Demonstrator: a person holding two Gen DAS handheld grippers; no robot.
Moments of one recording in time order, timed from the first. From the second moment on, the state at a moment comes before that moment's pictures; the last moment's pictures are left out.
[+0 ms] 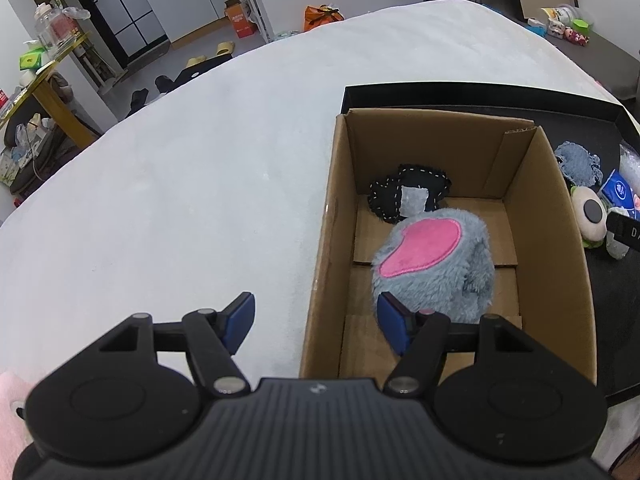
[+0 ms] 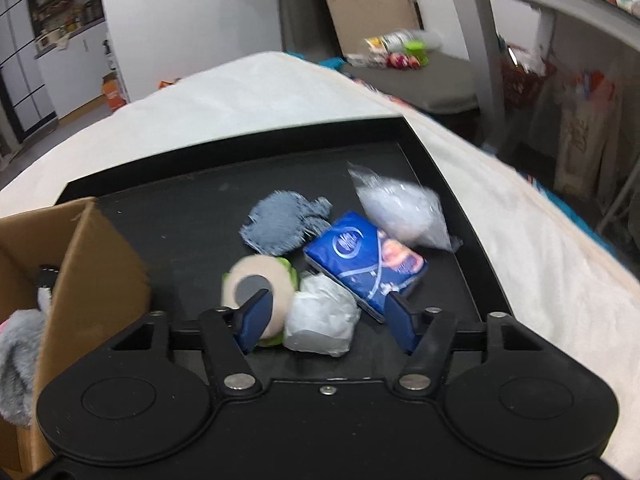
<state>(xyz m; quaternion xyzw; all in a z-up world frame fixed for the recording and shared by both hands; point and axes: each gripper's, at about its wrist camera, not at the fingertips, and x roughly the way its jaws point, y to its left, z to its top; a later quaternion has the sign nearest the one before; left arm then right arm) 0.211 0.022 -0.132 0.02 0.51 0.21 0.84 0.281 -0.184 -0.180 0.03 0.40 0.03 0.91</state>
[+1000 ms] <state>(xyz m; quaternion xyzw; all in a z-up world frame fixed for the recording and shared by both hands) 0.192 0.036 -0.131 -0.02 0.50 0.19 0.85 0.253 -0.183 -0.129 0.04 0.40 0.11 0.91</state>
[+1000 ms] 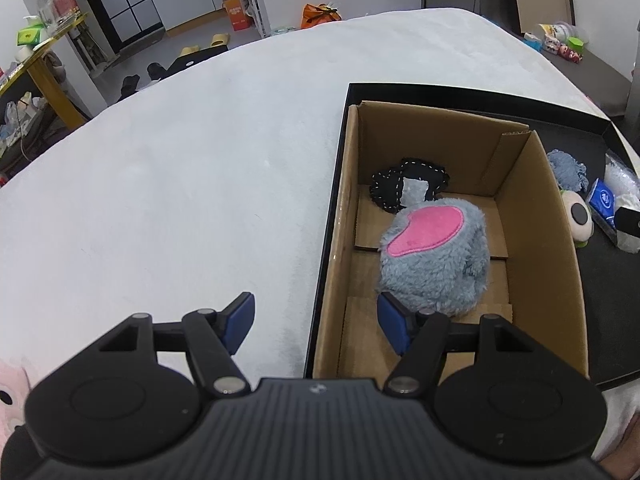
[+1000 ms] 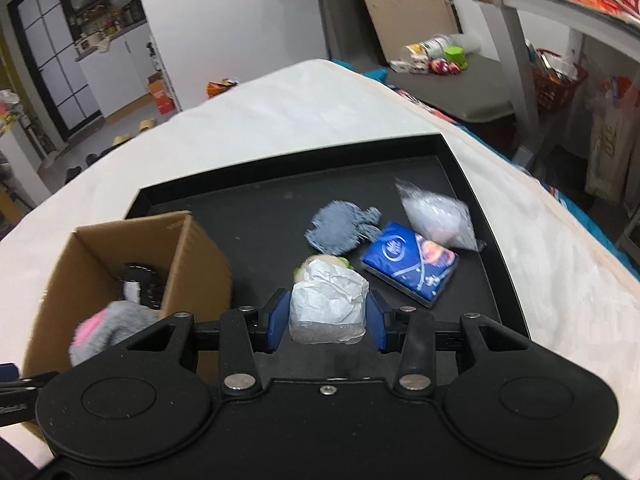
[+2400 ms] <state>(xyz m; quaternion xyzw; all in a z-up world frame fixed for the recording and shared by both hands) 0.185 0.065 -0.147 -0.11 0.50 0.14 0.85 0.247 -0.082 -0.075 -0.07 0.35 0.25 0.90</state>
